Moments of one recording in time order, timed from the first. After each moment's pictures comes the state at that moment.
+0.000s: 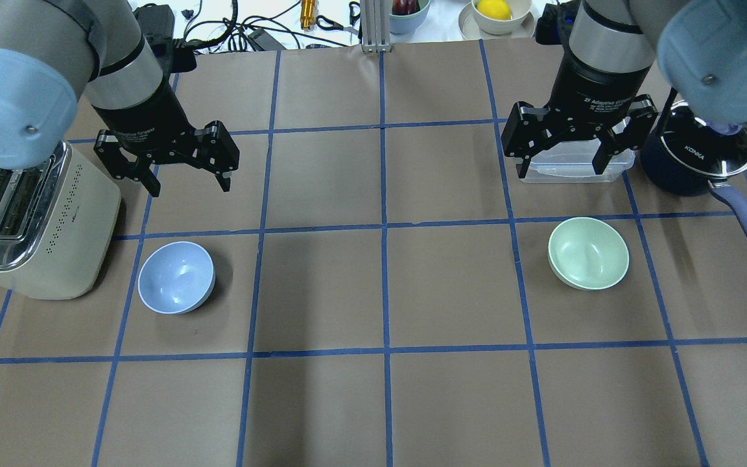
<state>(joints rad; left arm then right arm) -1.58 -1.60 -1.61 -1.60 1.59 -0.07 1.62 -1.55 1.56 -1.47 -1.58 0.05</state>
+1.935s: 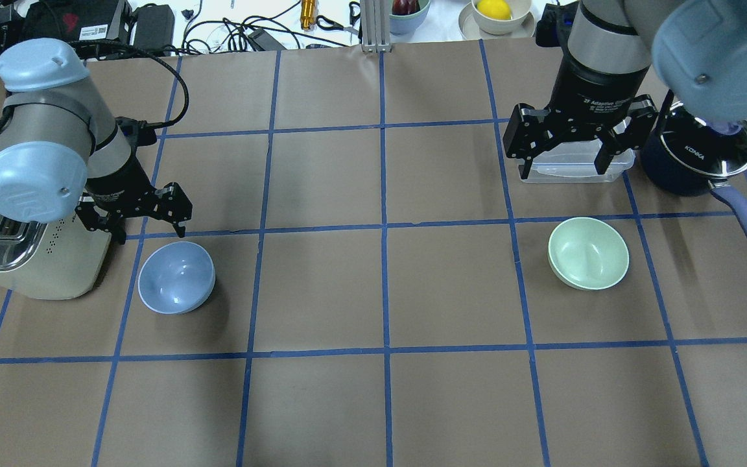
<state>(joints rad) -1.36 -1.71 -1.87 -1.32 1.68 0.08 1.62 -1.54 1.56 -1.47 -1.60 0.05</state>
